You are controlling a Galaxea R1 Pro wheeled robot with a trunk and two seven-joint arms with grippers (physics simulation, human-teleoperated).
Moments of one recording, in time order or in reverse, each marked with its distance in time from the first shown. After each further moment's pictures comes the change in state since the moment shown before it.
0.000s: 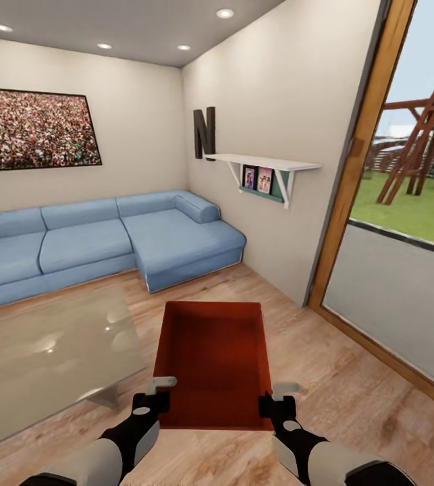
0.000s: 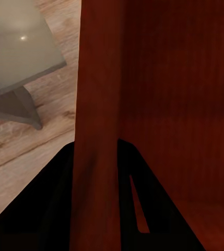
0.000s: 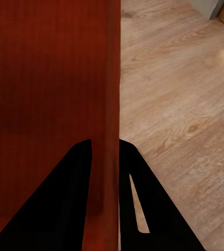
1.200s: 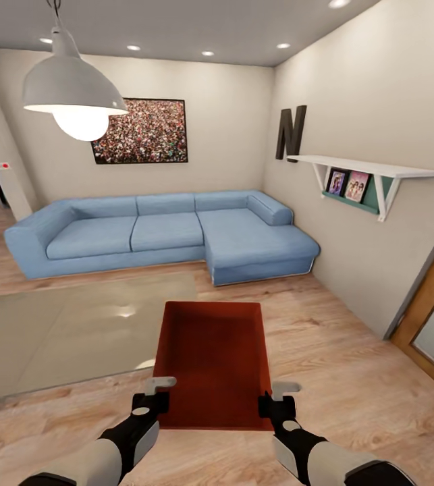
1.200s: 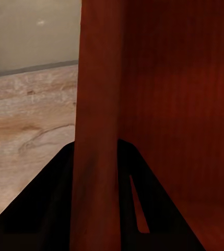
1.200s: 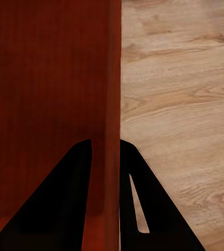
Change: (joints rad) left arm 0.000 0.003 -0.014 0.001 0.016 0.000 -0.001; right arm 0.000 0.002 0.007 0.000 -0.007 0.003 0.000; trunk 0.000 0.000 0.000
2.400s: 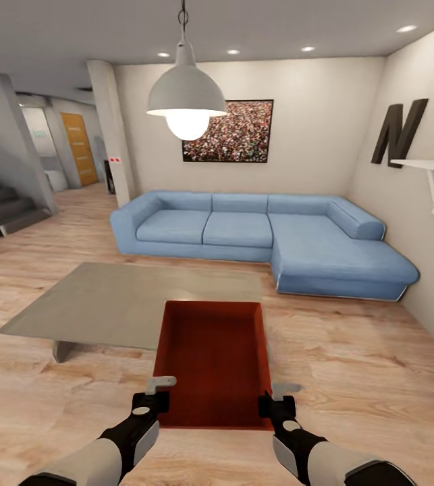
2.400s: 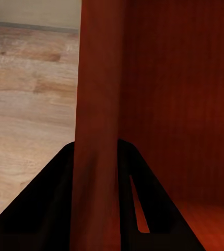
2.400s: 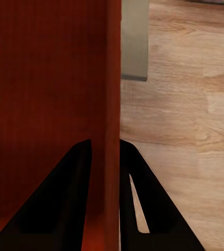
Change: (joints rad) left arm 0.000 0.000 0.001 -0.004 -0.004 -0.002 0.000; right arm 0.000 0.000 -0.002 0.000 0.000 -0.007 0.000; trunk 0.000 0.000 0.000
